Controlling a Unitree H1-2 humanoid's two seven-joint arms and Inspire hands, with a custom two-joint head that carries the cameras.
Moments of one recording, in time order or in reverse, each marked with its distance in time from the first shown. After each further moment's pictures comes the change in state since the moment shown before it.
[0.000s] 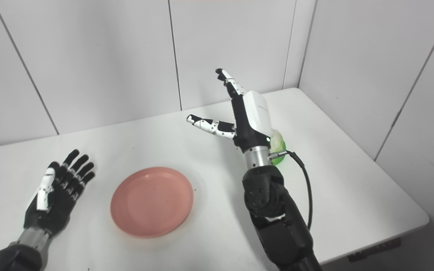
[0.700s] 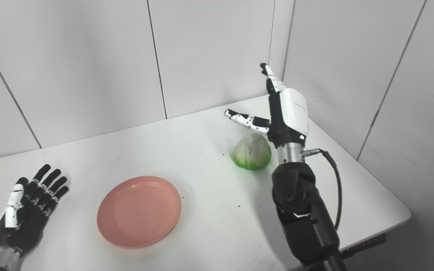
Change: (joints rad) left arm -0.007 0.042 0.029 0.009 -0.012 0.027 -0.006; right arm 0.075 -0.097 -0.147 -0.034 -0.032 0.100 0.015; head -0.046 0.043
